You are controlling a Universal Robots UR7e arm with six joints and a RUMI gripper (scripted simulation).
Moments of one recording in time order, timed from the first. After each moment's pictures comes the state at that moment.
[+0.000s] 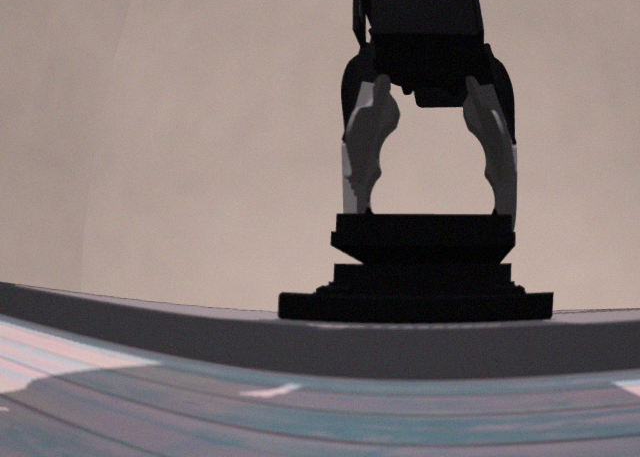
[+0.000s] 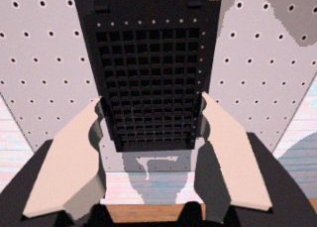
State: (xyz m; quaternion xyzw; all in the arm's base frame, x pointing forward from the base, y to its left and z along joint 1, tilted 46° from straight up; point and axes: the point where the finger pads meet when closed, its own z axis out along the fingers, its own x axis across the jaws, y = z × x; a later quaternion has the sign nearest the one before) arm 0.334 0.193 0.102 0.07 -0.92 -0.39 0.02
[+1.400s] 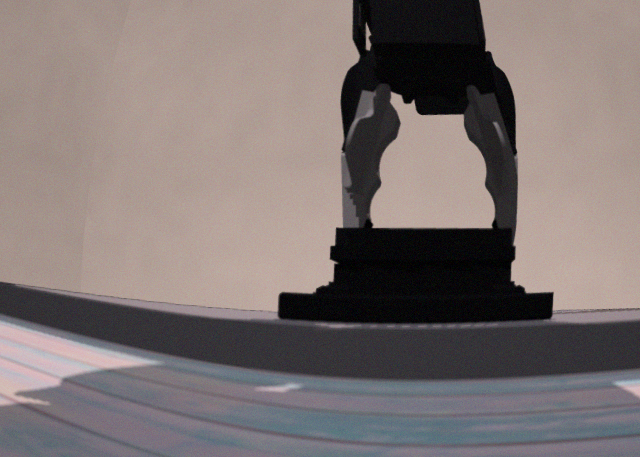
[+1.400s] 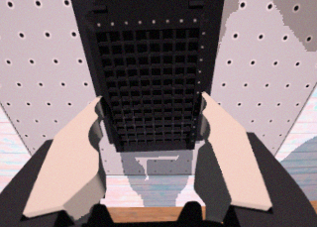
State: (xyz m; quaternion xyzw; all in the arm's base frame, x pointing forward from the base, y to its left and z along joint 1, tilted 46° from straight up) arm 0.333 0.198 0.098 0.07 -0.92 -0.39 0.02
